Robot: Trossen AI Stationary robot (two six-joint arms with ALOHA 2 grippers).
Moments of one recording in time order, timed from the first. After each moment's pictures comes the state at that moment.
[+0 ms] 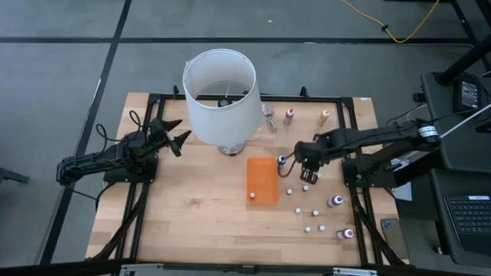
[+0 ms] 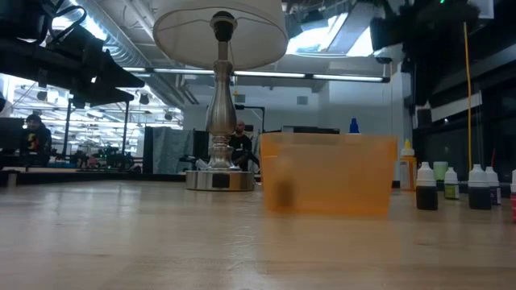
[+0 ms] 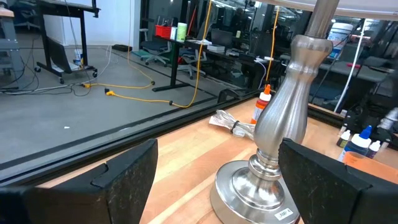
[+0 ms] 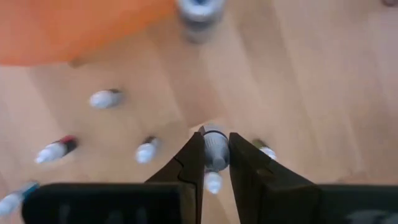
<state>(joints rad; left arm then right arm) 0.25 0.00 0.07 -0.13 -0.45 -0.22 0.12 1.31 1.07 -1.13 0.11 0.47</state>
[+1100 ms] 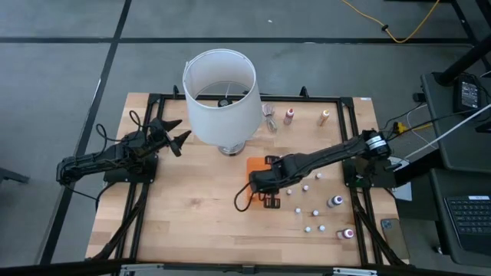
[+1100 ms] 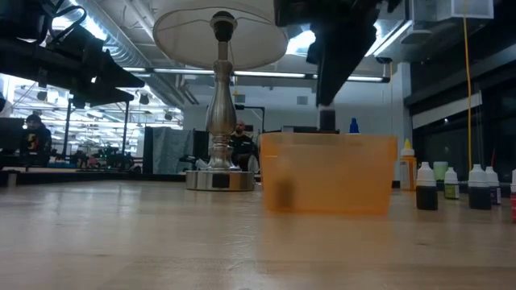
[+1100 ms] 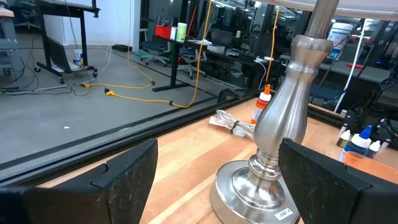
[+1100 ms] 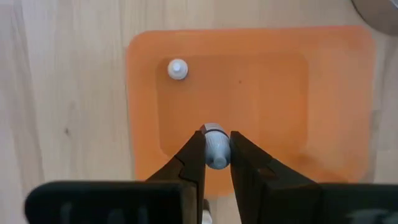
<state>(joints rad) 0.25 0.00 0.07 -0.13 -0.45 -0.22 0.27 1.88 1.56 -0.98 0.11 0.28</state>
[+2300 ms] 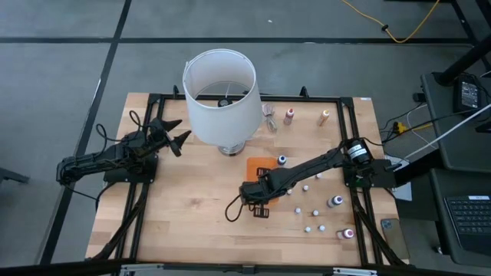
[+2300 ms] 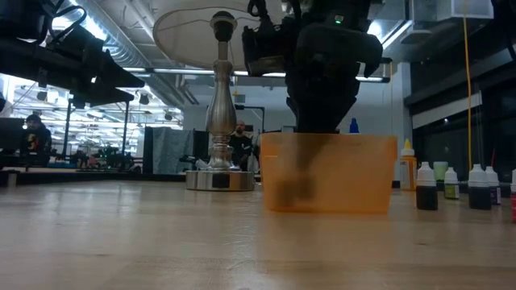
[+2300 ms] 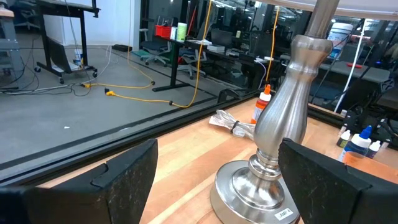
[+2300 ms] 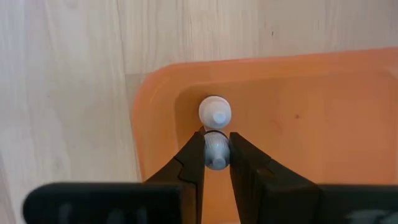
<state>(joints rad) 0.25 0.00 0.07 -0.13 -0.45 -0.22 0.30 2.07 1.56 -0.81 0.10 0.36</state>
